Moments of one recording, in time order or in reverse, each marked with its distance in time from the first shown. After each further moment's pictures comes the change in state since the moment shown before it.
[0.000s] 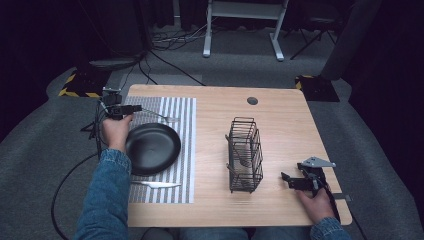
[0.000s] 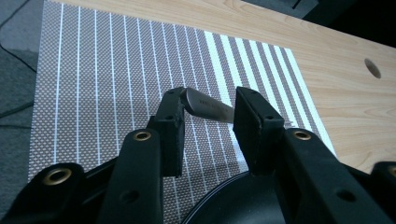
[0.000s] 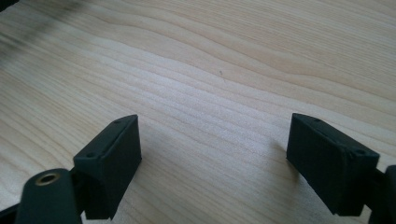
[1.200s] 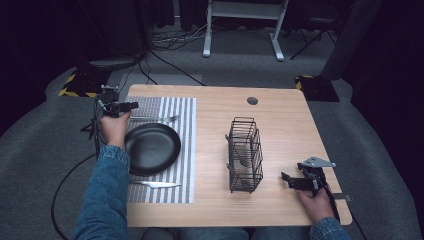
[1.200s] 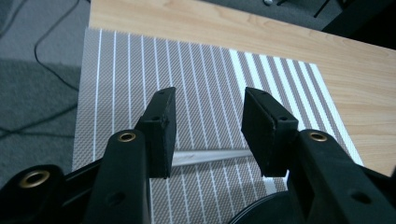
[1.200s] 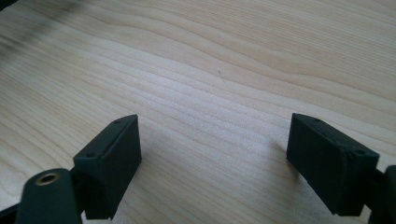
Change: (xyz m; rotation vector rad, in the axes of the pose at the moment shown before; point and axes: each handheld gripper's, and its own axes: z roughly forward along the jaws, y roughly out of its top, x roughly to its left) left arm -0.001 0.010 0.000 -0.057 0.094 0.049; right arm 0.000 0.000 0.000 -0.001 -0.006 0.005
